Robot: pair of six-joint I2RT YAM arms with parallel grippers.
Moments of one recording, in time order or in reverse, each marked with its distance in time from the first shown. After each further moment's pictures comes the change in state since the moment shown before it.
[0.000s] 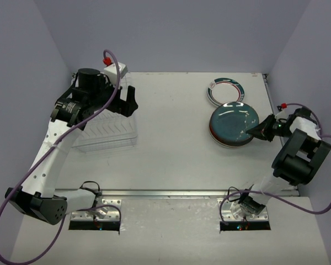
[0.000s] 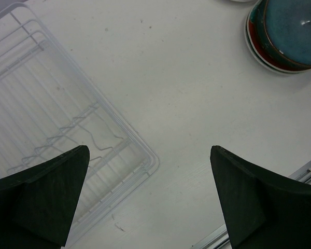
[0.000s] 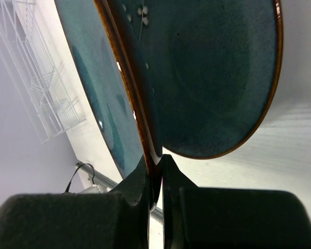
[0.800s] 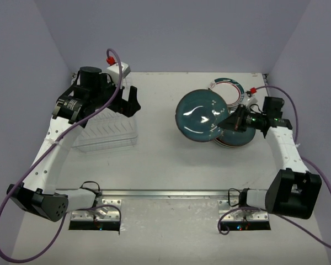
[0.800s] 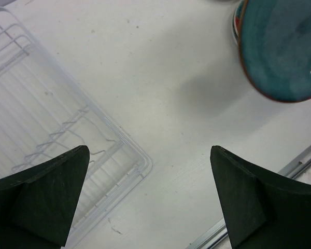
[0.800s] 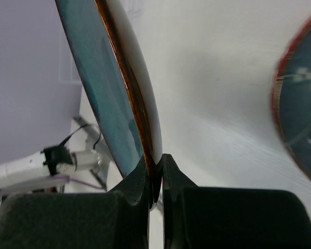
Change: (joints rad) left arm 0.000 0.026 0.019 -0.019 0.076 0.017; right arm 0.468 -0.389 -0.142 0.266 -0.099 0.230
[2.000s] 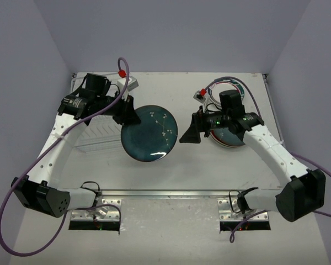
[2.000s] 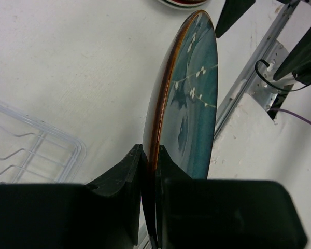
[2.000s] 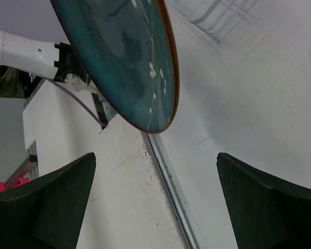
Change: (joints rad) left arm 0.033 0.033 -0.052 -0.139 0.381 0.091; right arm 0.508 -0.037 0.114 0.004 0.048 -0.167
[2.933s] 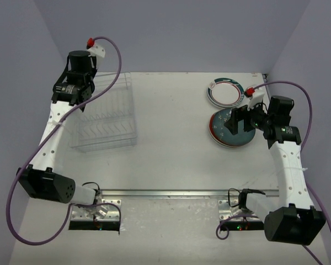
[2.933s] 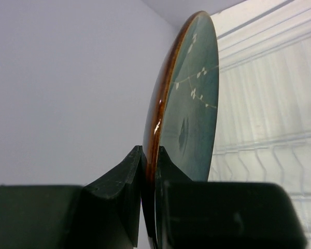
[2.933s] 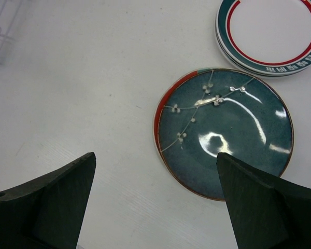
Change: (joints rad) left arm 0.131 0.134 0.126 0.378 -1.282 0.383; right arm -0.496 -0.207 -0.052 -0.113 0.381 -0.396
